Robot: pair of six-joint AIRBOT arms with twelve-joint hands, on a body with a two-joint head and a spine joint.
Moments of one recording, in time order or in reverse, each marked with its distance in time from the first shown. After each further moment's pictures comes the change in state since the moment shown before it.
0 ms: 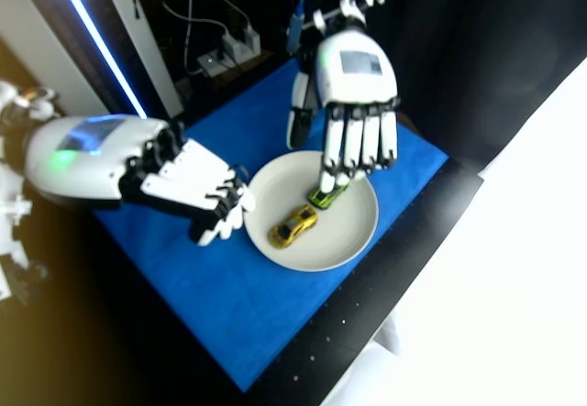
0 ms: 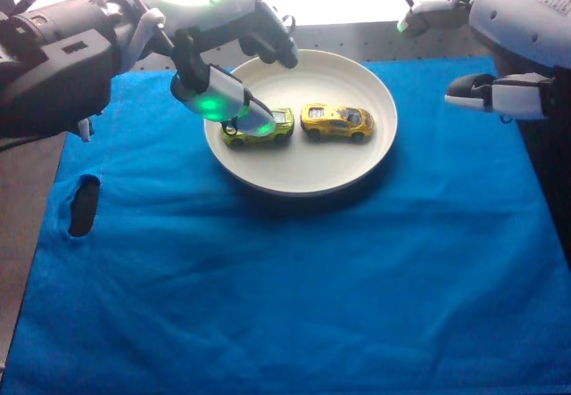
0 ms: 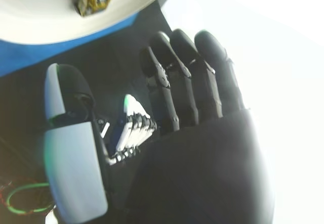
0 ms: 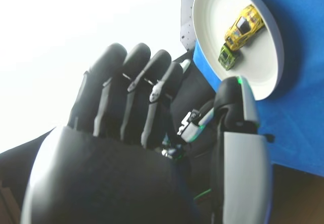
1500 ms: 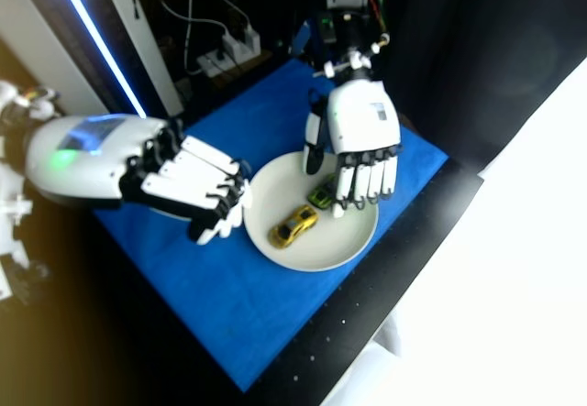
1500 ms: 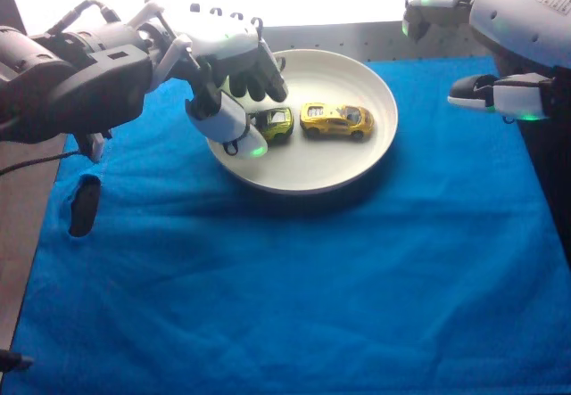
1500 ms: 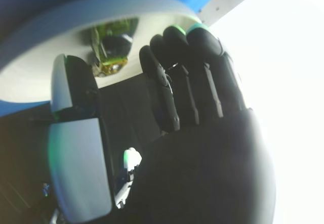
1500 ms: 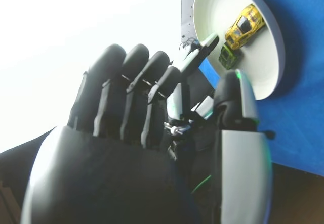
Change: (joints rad) left arm 0.037 -0.126 0.155 -0.143 0.121 0.097; right arm 0.000 0.000 0.000 0.000 0.001 0.000
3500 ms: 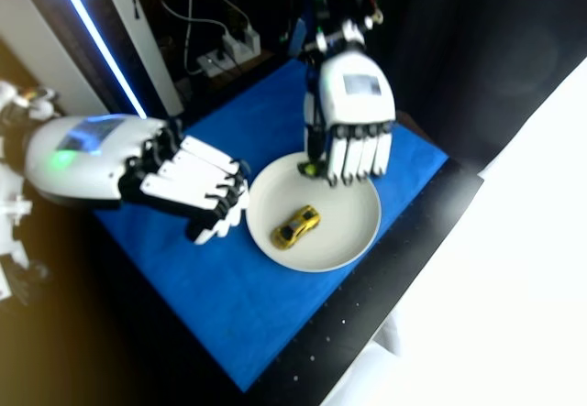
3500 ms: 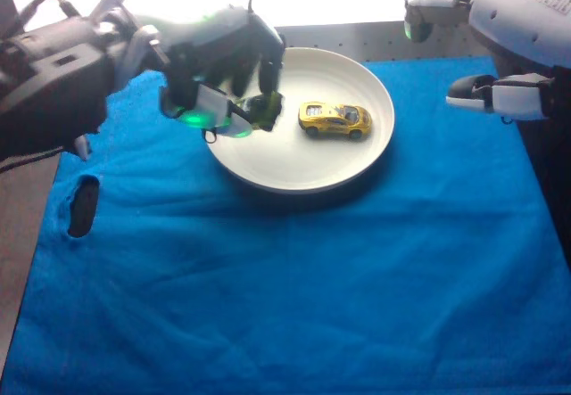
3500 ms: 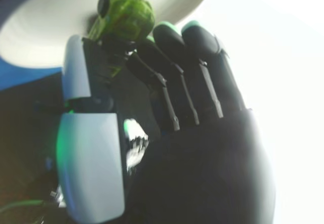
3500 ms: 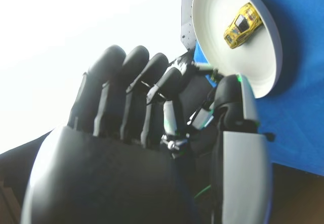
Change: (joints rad) left arm 0.025 0.195 -0.249 -0.016 -0.211 0.023; right arm 0.000 0.000 -0.001 0.005 0.000 0.000
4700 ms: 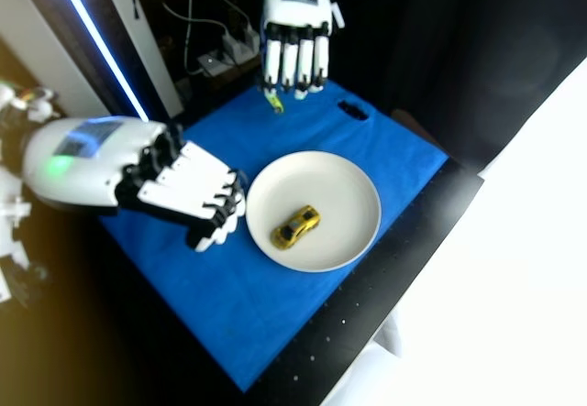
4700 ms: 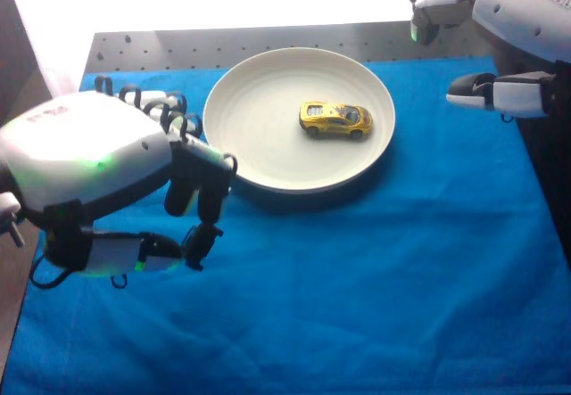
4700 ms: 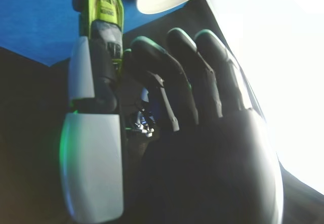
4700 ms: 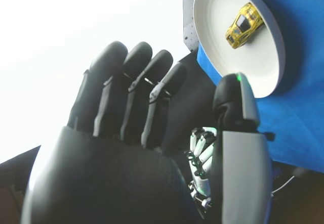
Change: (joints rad) left arm 0.290 0.384 -0.454 0.098 -0.254 -0.002; right arm 0.000 0.000 0.000 0.042 0.000 0.000
